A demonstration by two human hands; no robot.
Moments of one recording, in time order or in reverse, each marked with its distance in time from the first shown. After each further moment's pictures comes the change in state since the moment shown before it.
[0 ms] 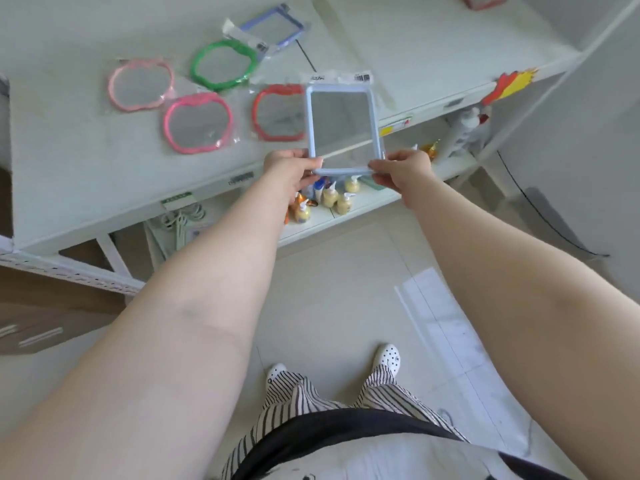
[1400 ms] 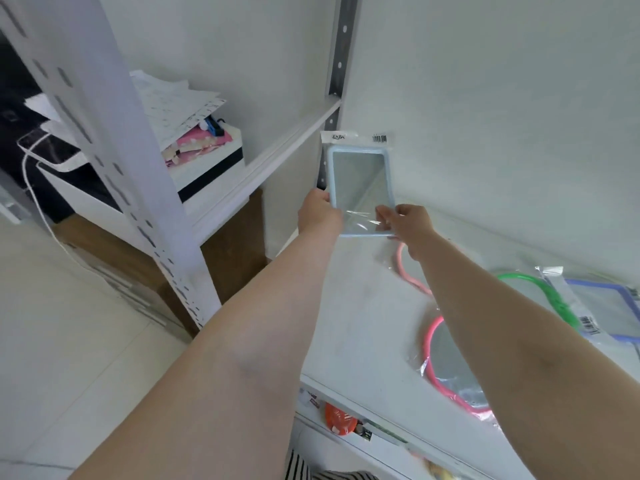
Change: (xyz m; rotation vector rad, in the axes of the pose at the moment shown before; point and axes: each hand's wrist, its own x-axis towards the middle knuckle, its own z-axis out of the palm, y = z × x) left_hand 0.162 0.157 -0.447 0.032 0.980 0.212; right_hand 0.070 -0.124 0.614 -0.579 -0.695 -0.506
